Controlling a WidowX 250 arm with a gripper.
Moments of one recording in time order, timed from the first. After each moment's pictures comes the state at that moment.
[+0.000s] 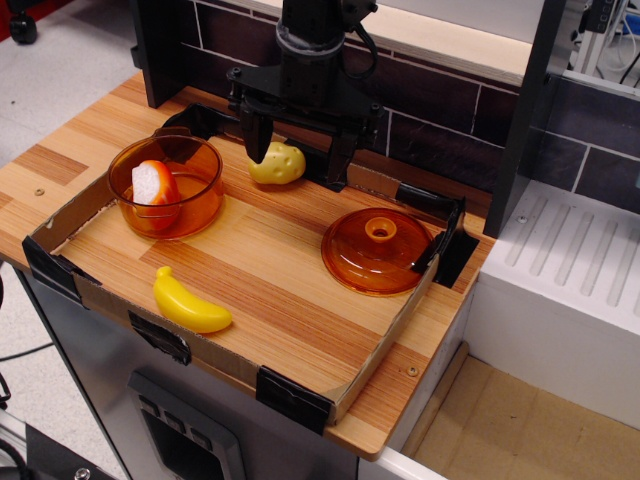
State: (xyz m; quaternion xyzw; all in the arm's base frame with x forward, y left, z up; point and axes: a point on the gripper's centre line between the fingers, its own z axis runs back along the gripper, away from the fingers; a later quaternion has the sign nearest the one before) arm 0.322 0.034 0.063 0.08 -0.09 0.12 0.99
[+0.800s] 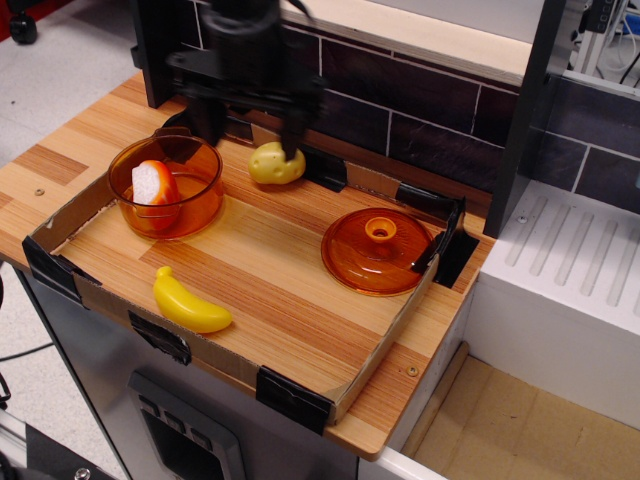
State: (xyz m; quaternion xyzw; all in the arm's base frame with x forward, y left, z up) arm 0.308 0.072 0.081 0.04 -0.12 0.13 0.98
